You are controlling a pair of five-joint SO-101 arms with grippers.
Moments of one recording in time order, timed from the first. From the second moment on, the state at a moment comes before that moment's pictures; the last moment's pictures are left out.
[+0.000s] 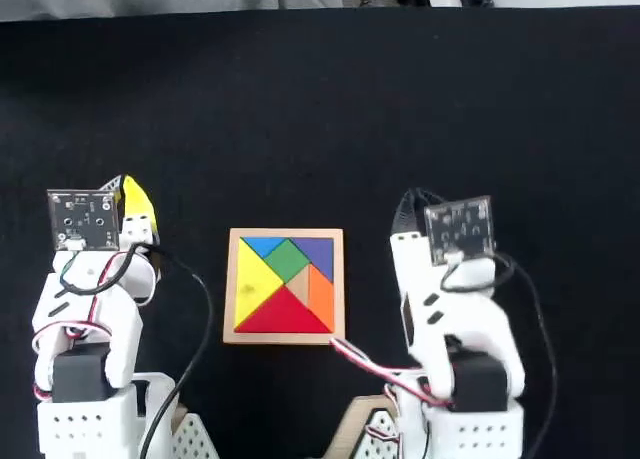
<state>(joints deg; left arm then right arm) -8.1 -87.1 70.7 42.5 -6.9 -0.6 -94.4 73.8 48.7 11.1</state>
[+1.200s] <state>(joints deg) -1.5 -104.0 96.2 46.2 -7.0 -0.8 -103.2 96.6 41.2 9.9</state>
